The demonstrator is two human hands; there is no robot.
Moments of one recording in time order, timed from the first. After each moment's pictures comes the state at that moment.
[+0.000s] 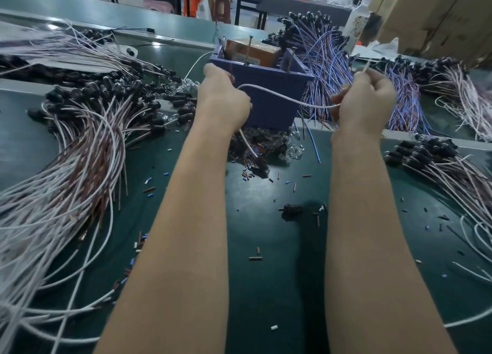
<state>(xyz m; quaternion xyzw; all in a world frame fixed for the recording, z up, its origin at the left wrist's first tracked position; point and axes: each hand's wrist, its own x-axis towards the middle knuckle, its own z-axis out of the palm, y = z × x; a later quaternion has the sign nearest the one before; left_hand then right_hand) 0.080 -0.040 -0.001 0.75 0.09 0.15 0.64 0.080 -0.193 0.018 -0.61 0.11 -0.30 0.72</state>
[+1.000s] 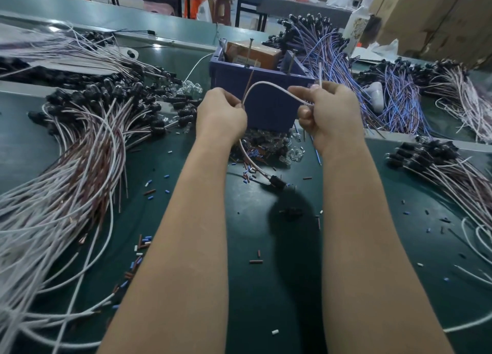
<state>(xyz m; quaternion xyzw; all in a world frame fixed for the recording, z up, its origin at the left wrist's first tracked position) 0.080 -0.041 -0.020 0.81 0.14 0.16 0.55 0.085 -0.176 0.010 -0.64 0.05 -0.09 0.76</state>
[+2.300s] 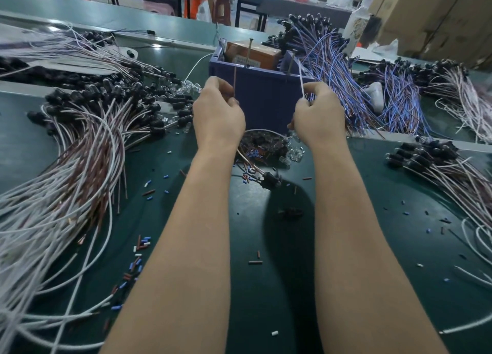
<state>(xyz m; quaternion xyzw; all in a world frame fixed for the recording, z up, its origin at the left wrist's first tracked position) 0.076 -0.045 -0.024 0.80 0.13 0.27 0.51 0.086 -0.173 -0.003 -0.90 0.01 -0.17 0.40</state>
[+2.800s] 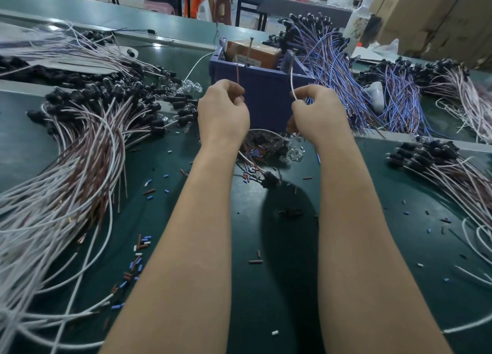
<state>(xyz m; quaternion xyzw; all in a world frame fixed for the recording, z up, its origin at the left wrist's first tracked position) 0.075 -0.048 -0.021 0.81 0.10 0.25 0.52 0.082 -0.175 0.005 -0.91 0.00 -0.12 0.40</state>
